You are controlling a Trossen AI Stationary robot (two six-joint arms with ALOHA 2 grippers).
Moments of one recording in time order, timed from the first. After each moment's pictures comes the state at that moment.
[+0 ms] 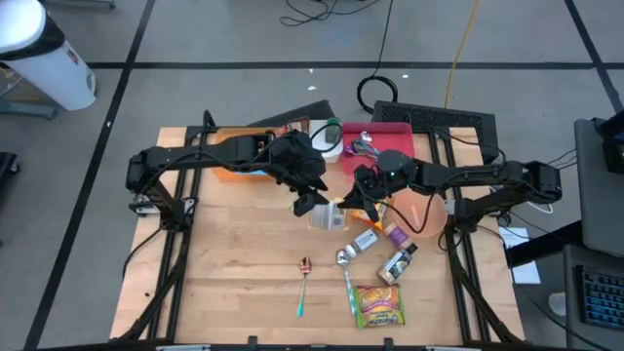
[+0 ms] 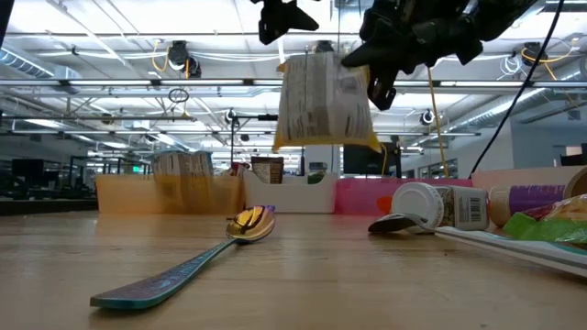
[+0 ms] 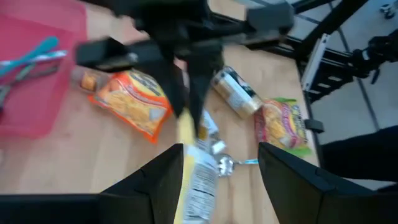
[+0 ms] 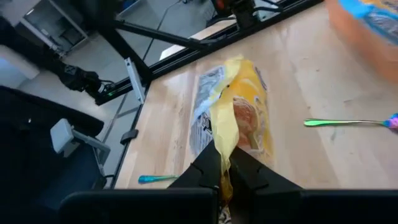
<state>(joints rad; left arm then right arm) 0.12 1.69 1.68 -0.69 0.30 -0.16 -0.21 1.27 0.75 0.17 -0.50 0.37</state>
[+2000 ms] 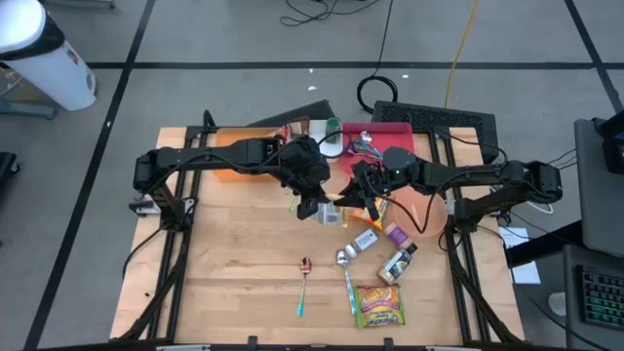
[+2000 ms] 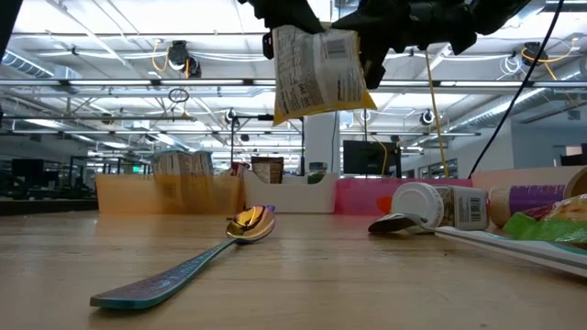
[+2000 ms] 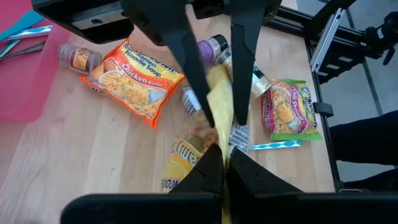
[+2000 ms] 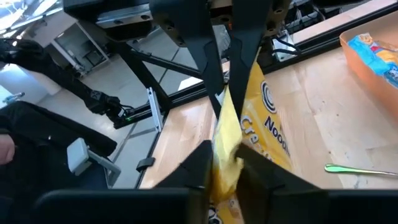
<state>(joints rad) 0.12 1.74 1.68 -0.72 0.32 -0.14 -0.19 1.27 0.78 0.29 -0.50 0.41</state>
